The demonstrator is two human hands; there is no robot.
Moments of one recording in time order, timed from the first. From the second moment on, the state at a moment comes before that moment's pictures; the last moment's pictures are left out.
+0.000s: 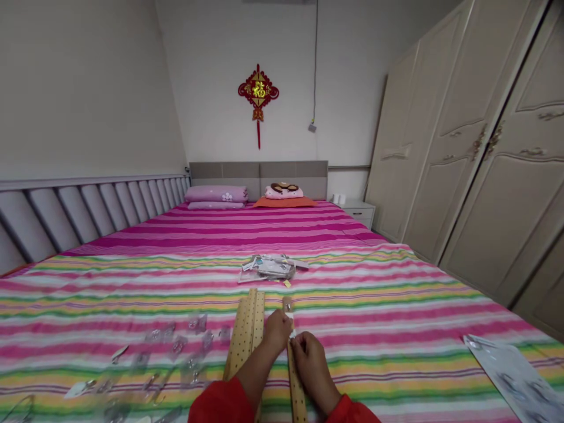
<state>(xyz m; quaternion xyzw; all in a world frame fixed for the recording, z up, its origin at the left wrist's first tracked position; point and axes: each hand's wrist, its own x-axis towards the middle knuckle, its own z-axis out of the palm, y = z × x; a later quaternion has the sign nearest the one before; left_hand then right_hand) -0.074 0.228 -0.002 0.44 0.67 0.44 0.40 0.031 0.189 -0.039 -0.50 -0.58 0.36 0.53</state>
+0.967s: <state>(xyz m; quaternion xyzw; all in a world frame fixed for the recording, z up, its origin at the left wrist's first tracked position) -0.076 0.251 -0.010 0.41 0.65 0.56 0.31 0.019 0.190 -0.036 -0.41 -0.36 0.59 0.59</state>
